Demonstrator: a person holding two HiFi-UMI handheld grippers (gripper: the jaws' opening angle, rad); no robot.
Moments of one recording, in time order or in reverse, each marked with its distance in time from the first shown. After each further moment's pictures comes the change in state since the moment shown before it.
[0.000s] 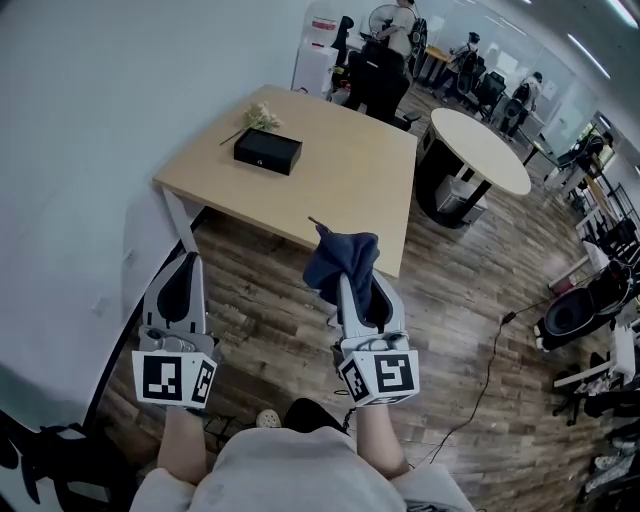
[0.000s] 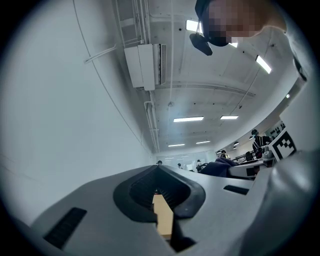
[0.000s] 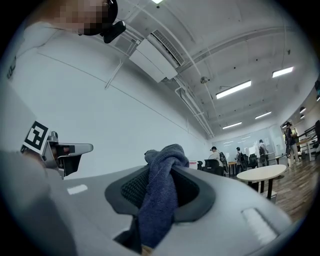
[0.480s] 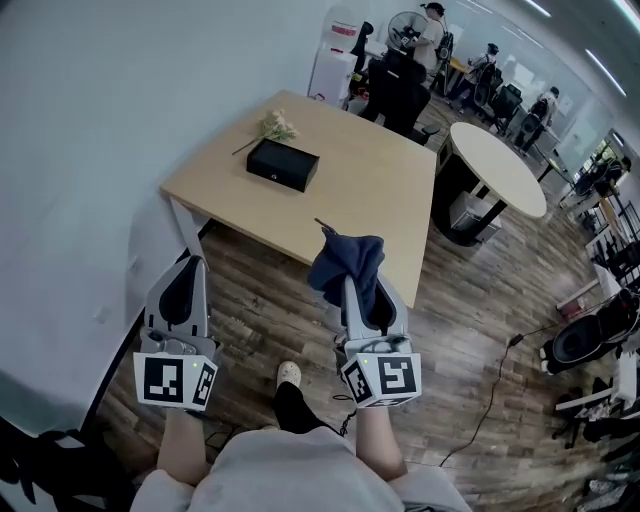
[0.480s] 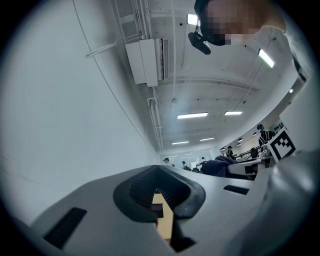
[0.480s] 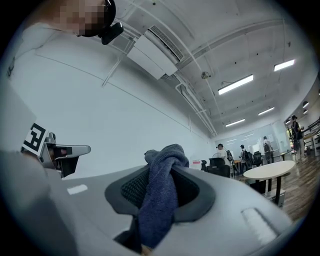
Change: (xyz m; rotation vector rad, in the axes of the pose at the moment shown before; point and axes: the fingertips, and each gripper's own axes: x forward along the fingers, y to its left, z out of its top) left arm 0.063 0.045 -0.033 0.014 0.023 0.041; right arm 0.090 -0.016 -0.029 0.027 0.000 0.030
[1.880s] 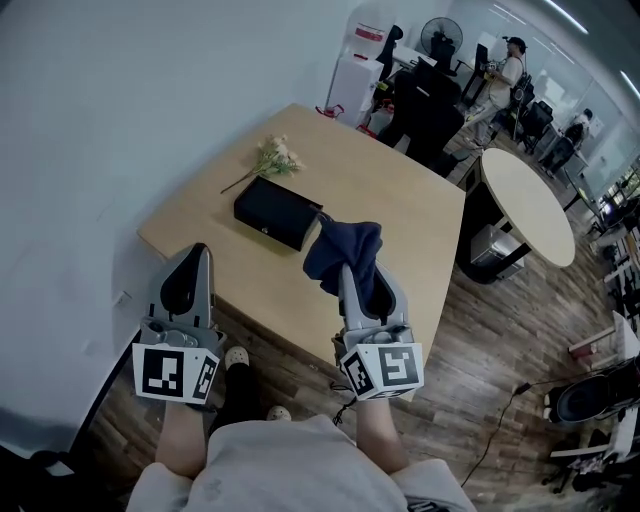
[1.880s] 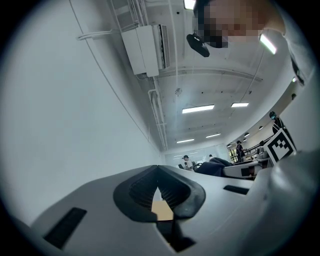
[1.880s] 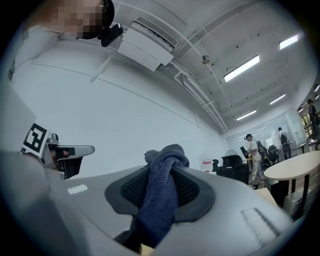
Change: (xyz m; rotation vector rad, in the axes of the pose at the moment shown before) left arm 0.282 0.046 -0.060 0.038 -0.008 0.054; right arm 0.280 -0.128 -0.047 0.041 -0.009 0.125
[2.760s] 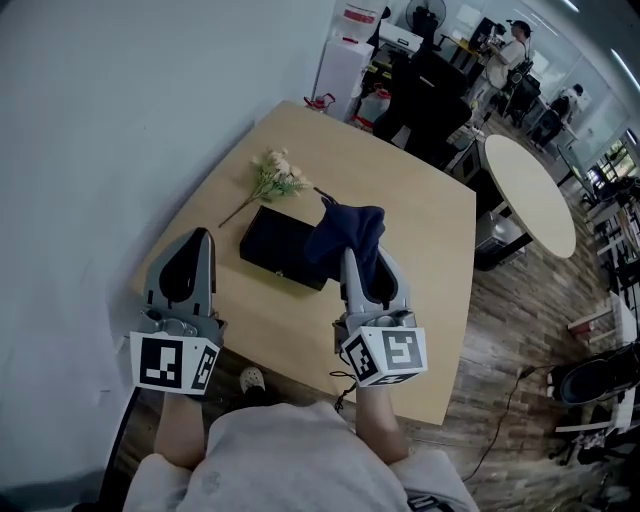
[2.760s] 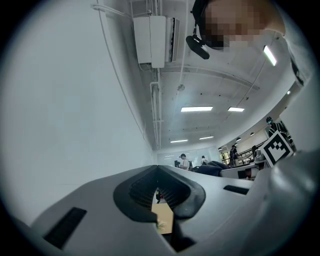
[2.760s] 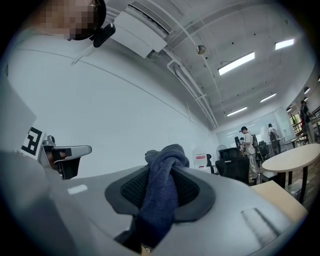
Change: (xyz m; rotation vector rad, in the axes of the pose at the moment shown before) left arm 0.166 0.124 -0.063 -0.043 0.004 -0.120; right arm 0.191 -0.017 -0.059 0.036 0.037 -0.131
